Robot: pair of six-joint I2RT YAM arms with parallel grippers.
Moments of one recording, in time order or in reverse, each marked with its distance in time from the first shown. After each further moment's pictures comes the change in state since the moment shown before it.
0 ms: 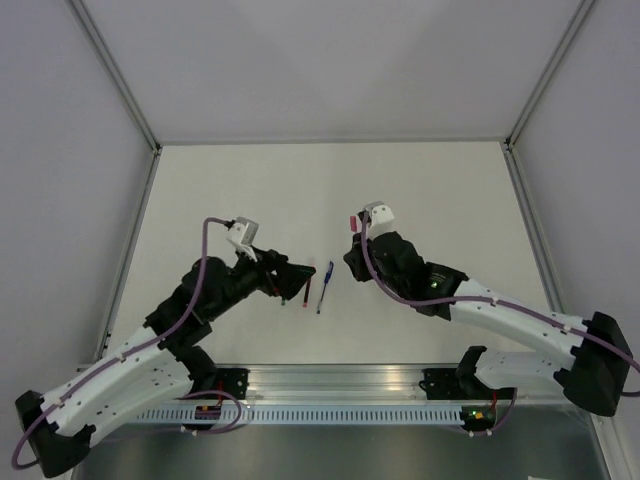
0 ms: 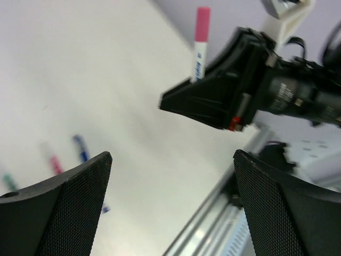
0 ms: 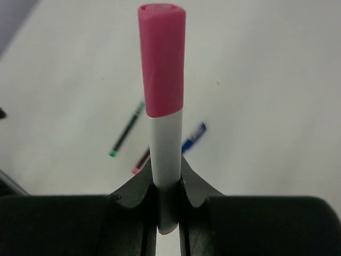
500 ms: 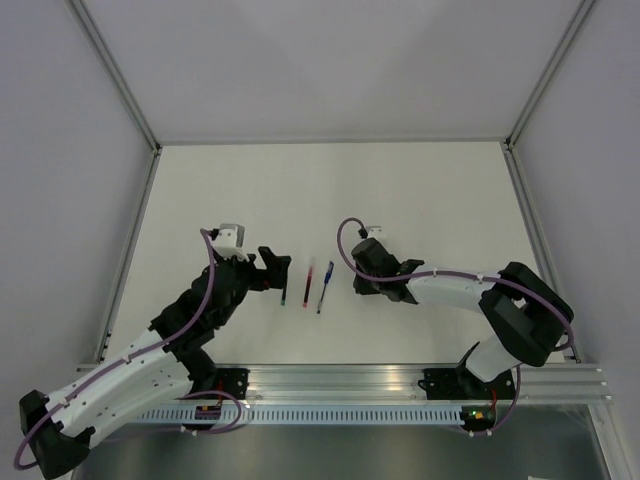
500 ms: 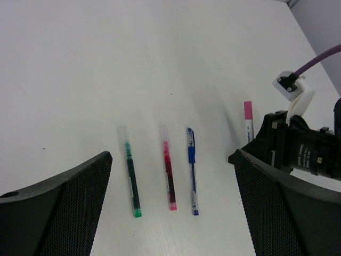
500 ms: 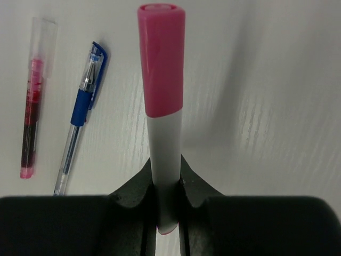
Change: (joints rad) left arm 0.000 0.075 -0.113 -0.074 -0.490 0.045; right arm -0.174 0.438 -0.144 0.018 -0.095 0.249
